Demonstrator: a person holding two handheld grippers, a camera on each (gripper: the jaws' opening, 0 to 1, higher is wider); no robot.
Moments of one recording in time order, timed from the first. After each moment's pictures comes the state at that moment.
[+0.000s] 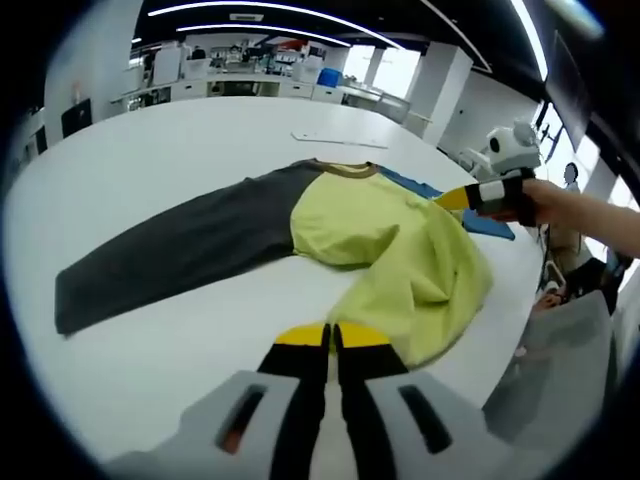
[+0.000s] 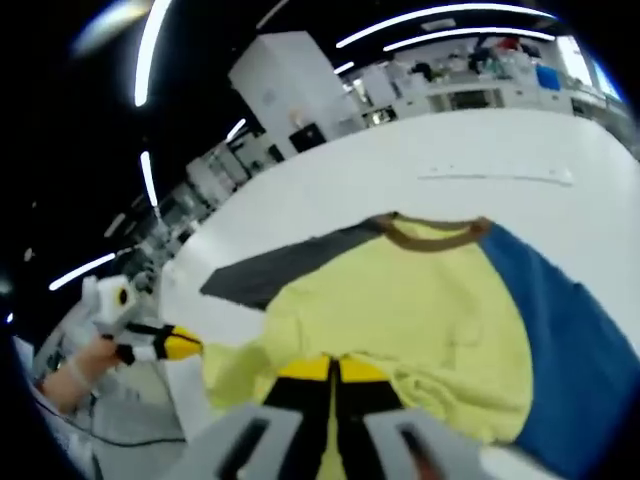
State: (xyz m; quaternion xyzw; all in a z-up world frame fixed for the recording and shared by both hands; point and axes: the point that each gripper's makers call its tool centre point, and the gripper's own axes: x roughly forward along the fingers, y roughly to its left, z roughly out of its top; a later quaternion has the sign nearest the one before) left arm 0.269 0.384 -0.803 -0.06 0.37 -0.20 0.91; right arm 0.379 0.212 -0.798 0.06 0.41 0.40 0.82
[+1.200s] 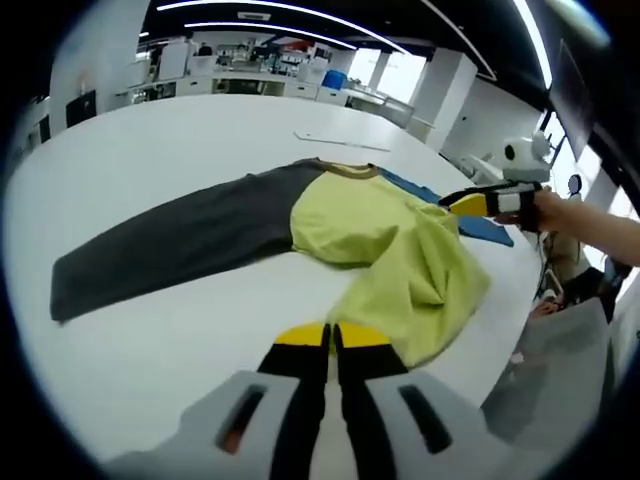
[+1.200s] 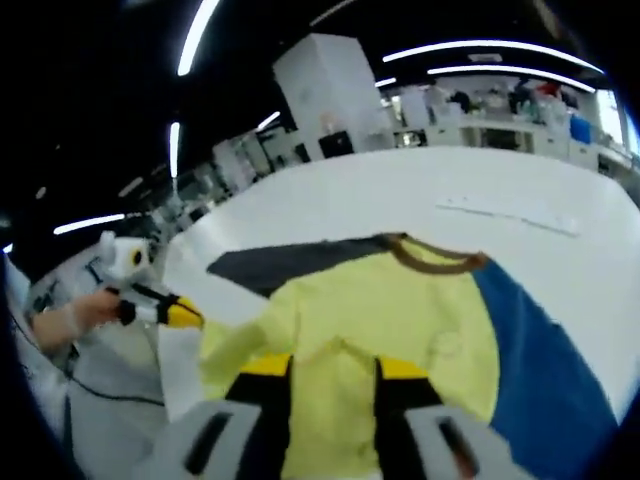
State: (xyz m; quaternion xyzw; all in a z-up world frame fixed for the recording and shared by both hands) left arm 0.267 0.385 -0.805 -0.08 0.37 -0.20 0.91; right arm 0.368 0.177 -0.783 0.02 0.34 0.45 0.82
